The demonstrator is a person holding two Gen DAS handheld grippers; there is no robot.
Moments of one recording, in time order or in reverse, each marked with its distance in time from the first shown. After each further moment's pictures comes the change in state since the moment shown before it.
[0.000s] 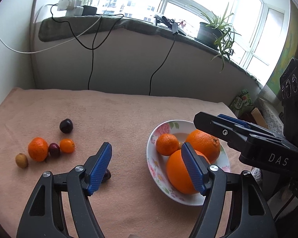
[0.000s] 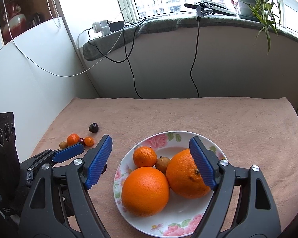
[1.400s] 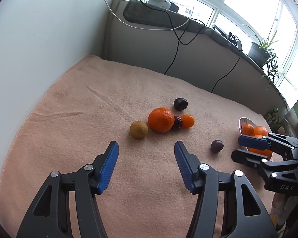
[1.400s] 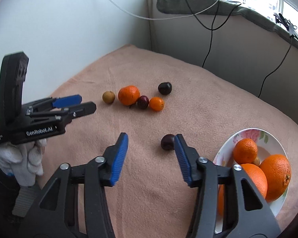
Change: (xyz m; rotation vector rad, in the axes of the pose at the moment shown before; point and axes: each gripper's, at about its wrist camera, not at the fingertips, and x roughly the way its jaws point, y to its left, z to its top) left arm -0.057 0.159 -0.052 -0.190 0.005 0.181; right arm 0.068 0.139 -0.048 -0.424 0.265 0.128
